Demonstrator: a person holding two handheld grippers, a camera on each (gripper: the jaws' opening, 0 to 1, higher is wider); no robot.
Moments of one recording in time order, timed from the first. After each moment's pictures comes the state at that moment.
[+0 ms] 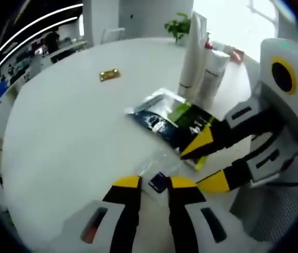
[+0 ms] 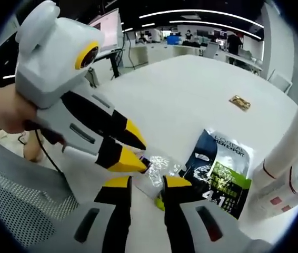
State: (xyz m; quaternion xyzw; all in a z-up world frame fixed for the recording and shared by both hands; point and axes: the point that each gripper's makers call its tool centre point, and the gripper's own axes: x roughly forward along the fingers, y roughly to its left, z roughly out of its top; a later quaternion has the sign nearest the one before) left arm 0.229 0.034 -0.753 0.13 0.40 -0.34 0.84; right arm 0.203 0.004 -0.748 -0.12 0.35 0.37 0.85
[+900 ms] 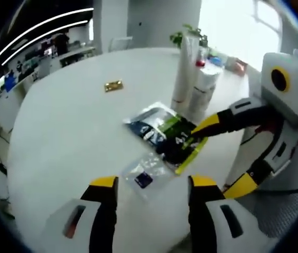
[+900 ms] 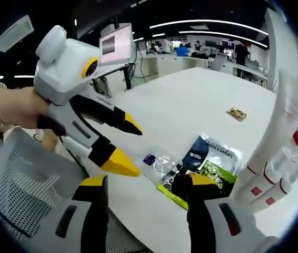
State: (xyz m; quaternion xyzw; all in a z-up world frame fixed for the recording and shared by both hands) left arm 0.204 0.031 -0.717 0.10 0.37 -0.32 0.87; right arm 0.172 -0.025 -0.709 -0.10 0.31 0.42 0.85
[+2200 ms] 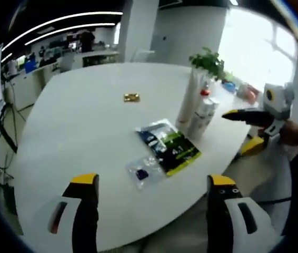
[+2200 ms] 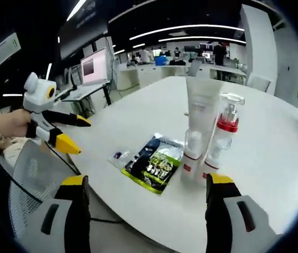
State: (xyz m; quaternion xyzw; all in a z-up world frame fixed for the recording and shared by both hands) left arm 0.176 0.055 -0.673 0.01 0.36 -0.25 0.90; right arm 0.181 -0.147 -0.663 -0.05 0.29 0.34 0.89
